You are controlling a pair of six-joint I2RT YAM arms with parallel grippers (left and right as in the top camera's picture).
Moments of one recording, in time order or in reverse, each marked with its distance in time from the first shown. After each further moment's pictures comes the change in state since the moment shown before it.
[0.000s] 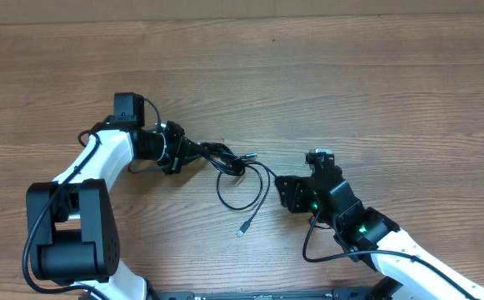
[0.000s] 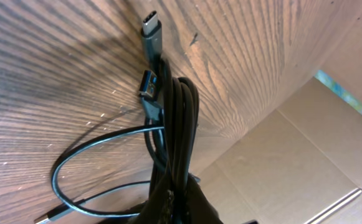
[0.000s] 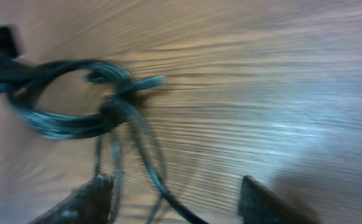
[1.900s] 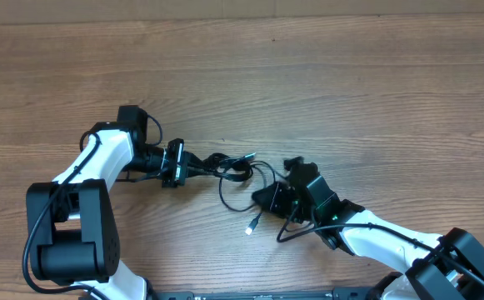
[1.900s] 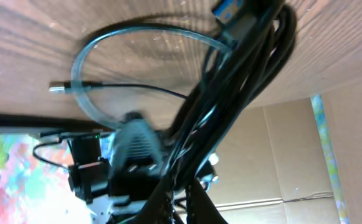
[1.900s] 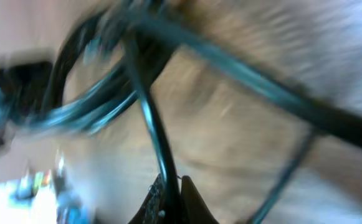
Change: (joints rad) left arm 0.000 0.000 0.002 -0.307 0.142 -0.299; right arm 0.042 0.343 0.004 0.306 -0.384 0.392
